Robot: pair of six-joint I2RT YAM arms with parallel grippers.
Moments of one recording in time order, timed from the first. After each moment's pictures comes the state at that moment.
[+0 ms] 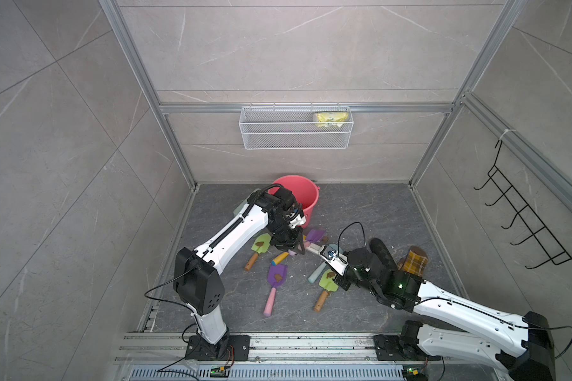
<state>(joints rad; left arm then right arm) -0.63 1.74 1.69 -1.34 0.56 -0.25 0.97 1.03 0.76 -0.36 0.26 -0.23</state>
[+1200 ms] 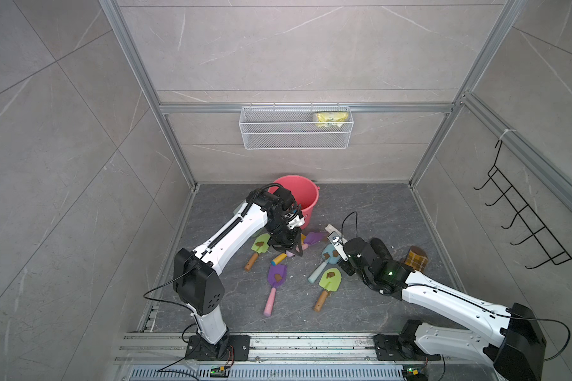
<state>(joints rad) -0.62 1.74 1.72 -1.43 0.54 -0.23 0.83 1.13 0.78 -0.38 0.50 -0.23</state>
